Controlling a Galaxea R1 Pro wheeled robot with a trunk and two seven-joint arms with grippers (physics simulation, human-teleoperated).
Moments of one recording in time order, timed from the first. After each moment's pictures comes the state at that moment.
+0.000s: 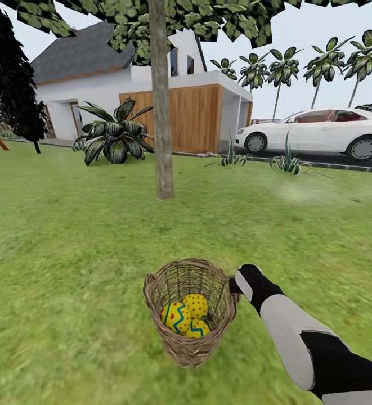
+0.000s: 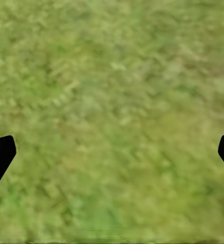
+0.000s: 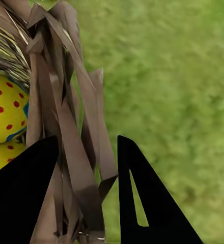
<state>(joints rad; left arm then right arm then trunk) 0.15 0.77 0.18 -1.34 0.54 0.63 -0.14 -0.97 0.11 -0.12 -0.33 -0.02 0.65 -0.30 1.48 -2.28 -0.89</state>
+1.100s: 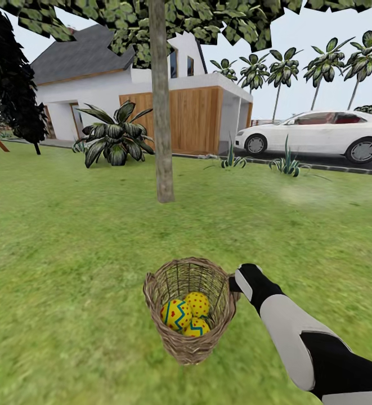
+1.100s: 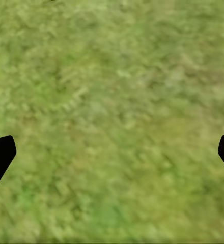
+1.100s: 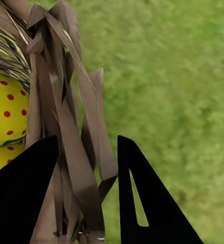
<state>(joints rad) 0.15 0.77 0.18 -1.33 0.53 0.63 -0.14 -0.97 0.11 -0.11 -0.35 -0.02 0.65 -0.29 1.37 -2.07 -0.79</state>
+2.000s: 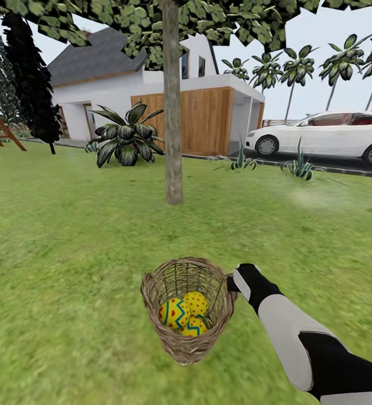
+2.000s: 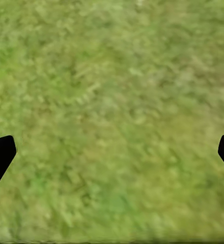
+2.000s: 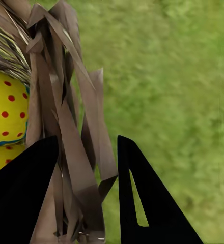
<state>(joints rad) 0.15 0.77 0.18 -1.33 0.54 0.63 -0.14 -0.97 0.12 -0.11 -0.35 -0.02 0.65 -0.30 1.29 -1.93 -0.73</state>
